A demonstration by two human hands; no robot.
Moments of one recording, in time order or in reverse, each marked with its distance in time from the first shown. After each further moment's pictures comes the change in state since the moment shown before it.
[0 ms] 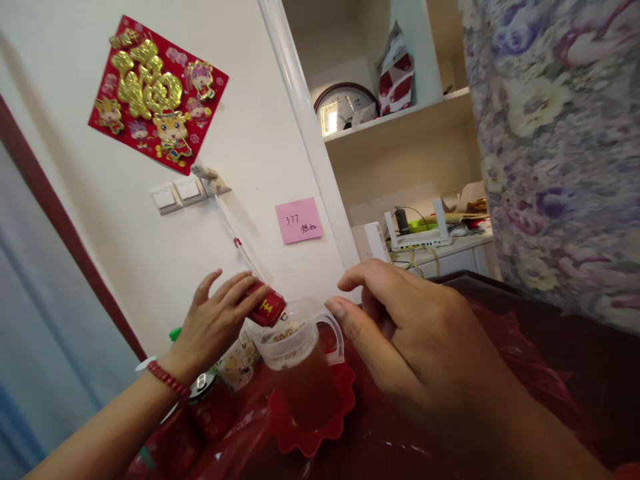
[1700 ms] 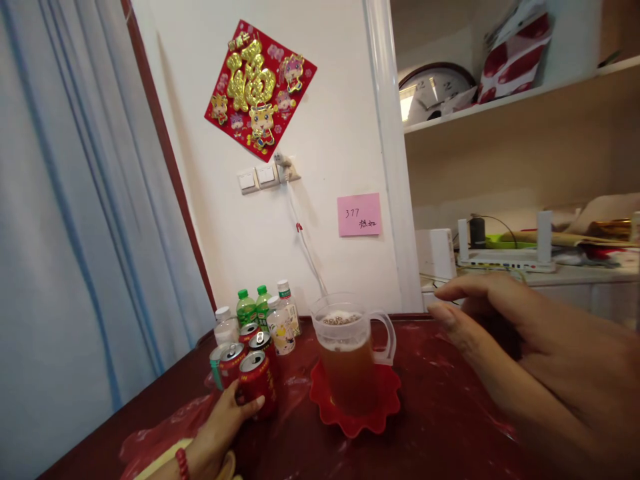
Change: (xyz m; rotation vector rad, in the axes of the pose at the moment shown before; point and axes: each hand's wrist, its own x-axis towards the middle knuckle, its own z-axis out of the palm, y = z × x) left_hand -0.214 0.113 0.005 -1.474 -0.015 -1.982; right_hand -0.012 0.010 -0.002 -0.059 -0.047 -0.058
